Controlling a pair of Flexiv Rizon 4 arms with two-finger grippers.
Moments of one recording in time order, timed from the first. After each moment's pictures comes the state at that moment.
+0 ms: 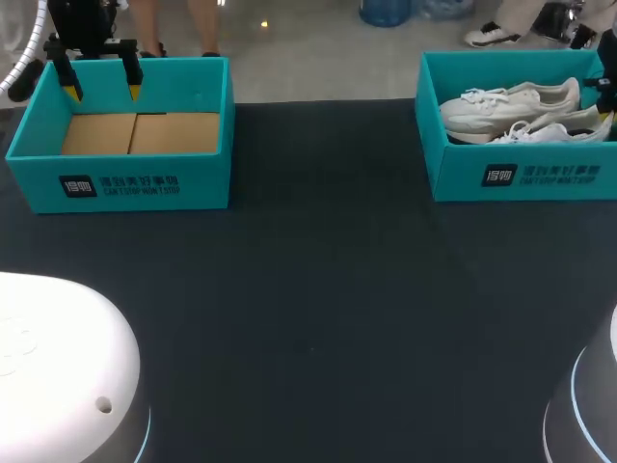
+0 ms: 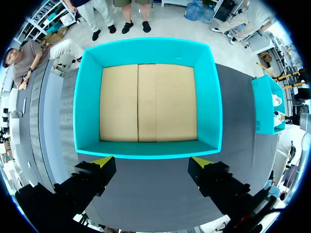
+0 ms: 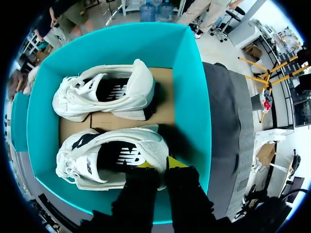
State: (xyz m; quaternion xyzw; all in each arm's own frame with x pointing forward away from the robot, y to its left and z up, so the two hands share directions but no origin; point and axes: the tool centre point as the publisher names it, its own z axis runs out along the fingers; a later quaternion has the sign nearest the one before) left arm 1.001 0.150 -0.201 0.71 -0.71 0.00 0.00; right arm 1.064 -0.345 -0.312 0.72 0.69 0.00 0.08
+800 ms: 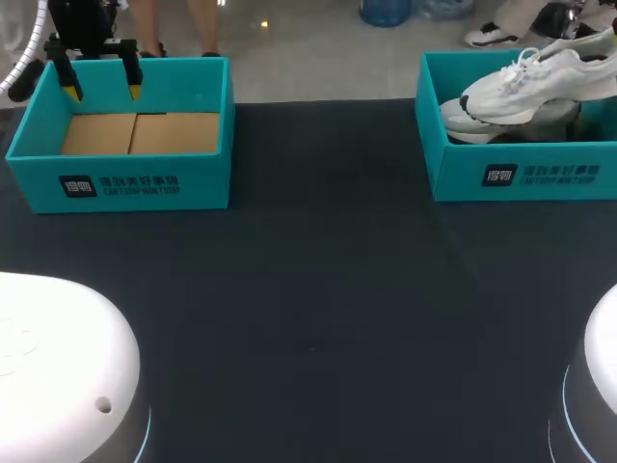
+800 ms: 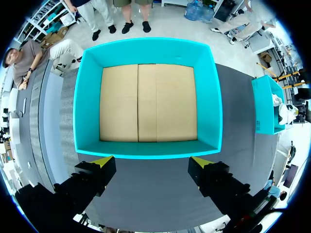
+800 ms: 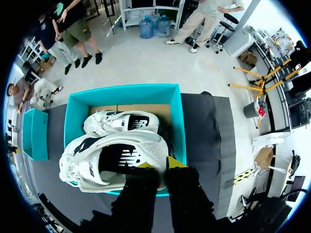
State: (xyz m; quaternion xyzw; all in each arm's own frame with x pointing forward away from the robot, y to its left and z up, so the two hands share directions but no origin) left arm 1.001 0.150 -0.200 0.71 -0.71 0.00 0.00; right arm 1.095 -0.329 -0.168 0.72 0.68 0.04 0.11
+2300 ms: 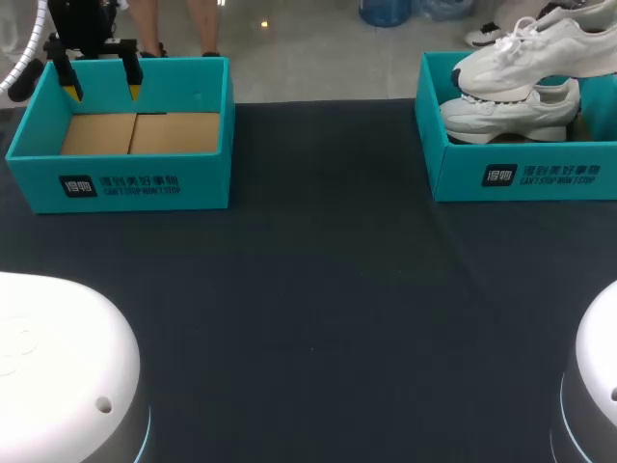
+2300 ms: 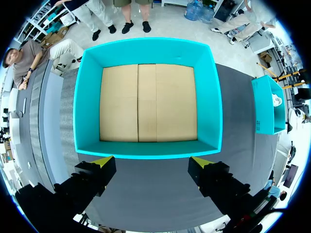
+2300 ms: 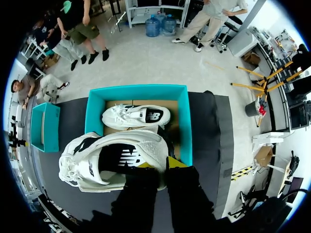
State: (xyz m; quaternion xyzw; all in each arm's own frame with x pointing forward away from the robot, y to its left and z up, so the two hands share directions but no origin) left arm 1.001 0.150 -0.200 0.71 -0.71 0.00 0.00; right arm 1.061 -0.287 -0.104 0.71 0.69 0.04 0.08
